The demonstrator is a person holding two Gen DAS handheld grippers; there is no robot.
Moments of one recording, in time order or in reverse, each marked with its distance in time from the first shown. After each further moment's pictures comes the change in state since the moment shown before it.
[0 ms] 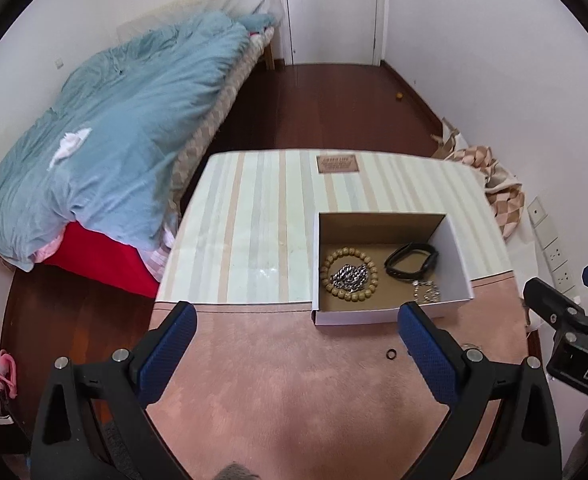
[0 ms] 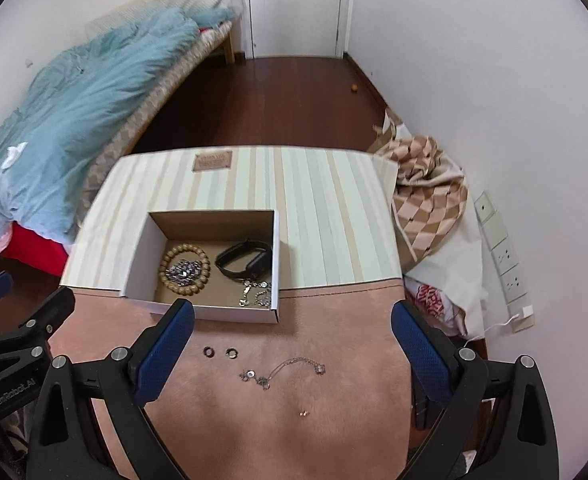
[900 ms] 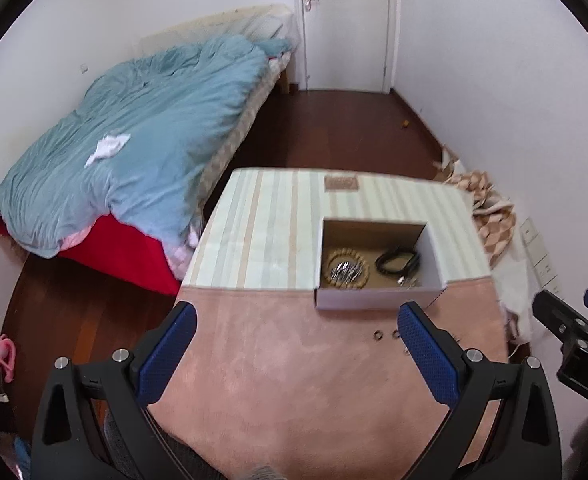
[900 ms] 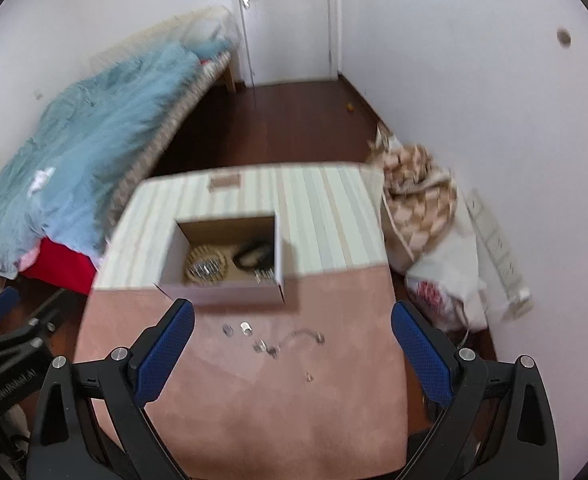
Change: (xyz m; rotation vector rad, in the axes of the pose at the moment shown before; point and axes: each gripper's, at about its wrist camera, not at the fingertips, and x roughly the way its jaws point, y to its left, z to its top) left arm -0.056 0.000 -0.036 -0.054 -0.063 0.040; right arm -0.061 -0.024 -0.046 0.084 -0.053 0.043
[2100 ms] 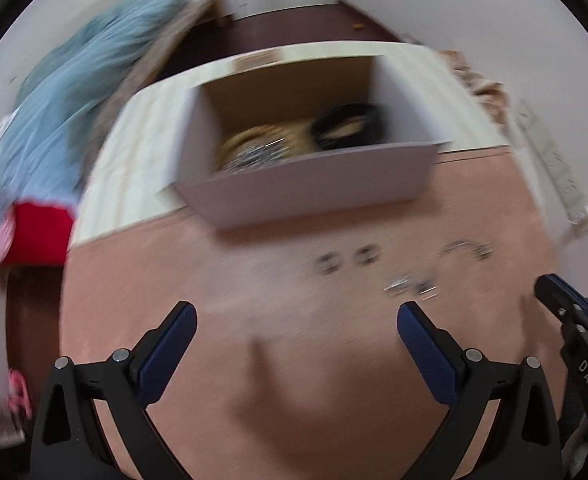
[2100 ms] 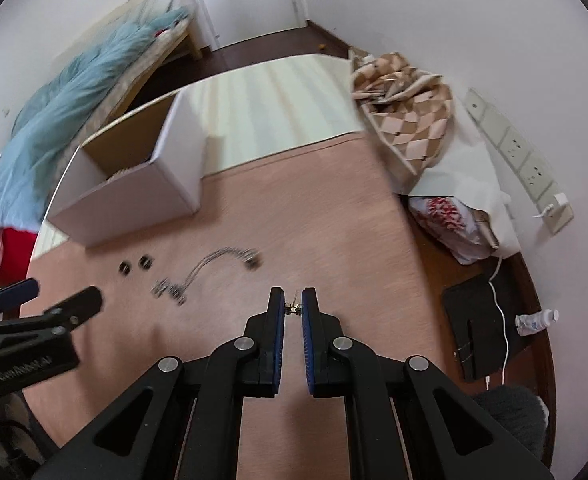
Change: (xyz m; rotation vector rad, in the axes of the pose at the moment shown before) left arm 0.138 -0.113 -0.066 0.253 0.246 -0.100; right arm 0.144 -0.085 -0.096 0.165 0.110 0.021
